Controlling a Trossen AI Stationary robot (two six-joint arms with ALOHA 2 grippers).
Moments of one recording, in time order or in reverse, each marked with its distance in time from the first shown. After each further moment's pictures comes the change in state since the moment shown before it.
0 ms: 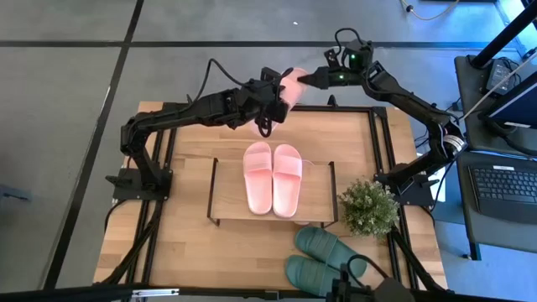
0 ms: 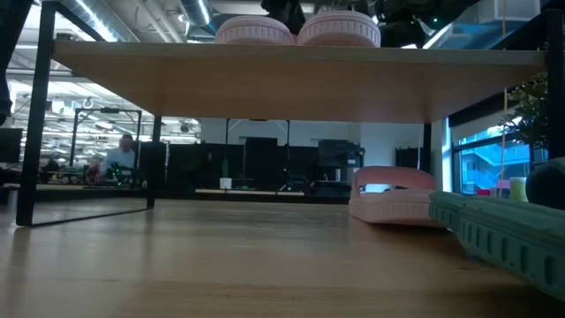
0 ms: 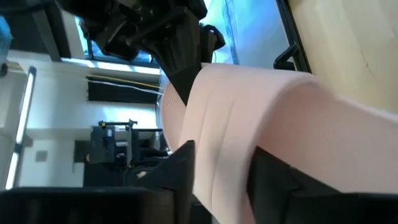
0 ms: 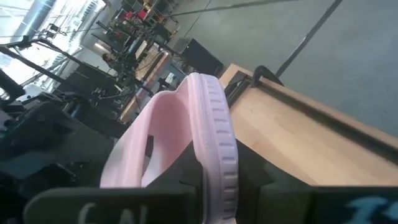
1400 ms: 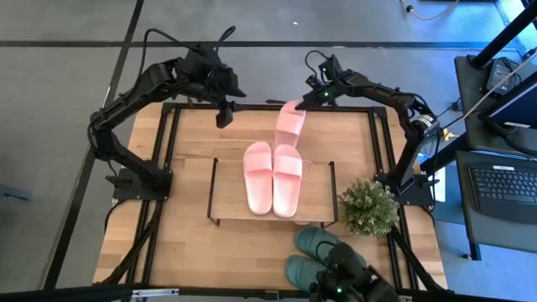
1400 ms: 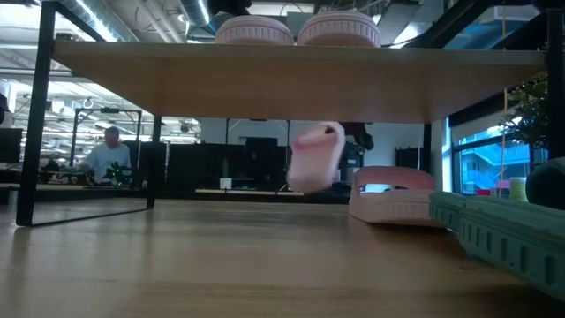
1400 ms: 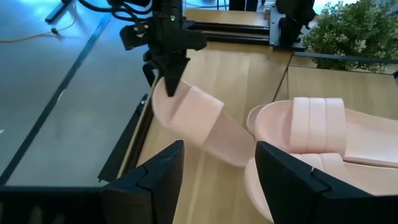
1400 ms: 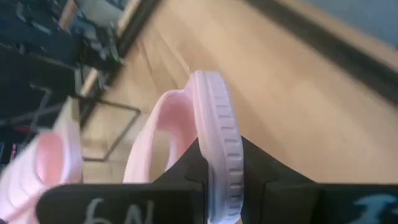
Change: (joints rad) left arm 0.280 -0.278 0.000 -0.516 0.790 -0.860; right arm -0.054 0.321 0.000 -0.301 -0.090 -0.467
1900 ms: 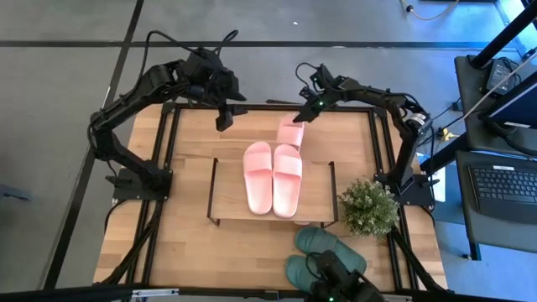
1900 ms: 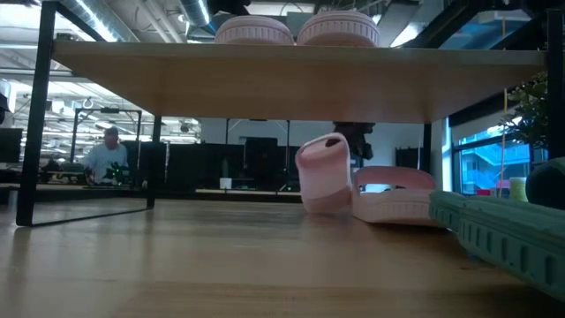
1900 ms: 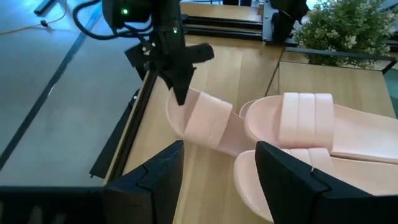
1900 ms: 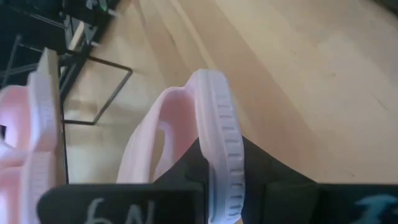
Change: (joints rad) left arm -0.031 0.000 0.000 -0.023 -0.001 -0.025; right arm 0.069 0.055 0.001 -0.114 0.016 -0.124
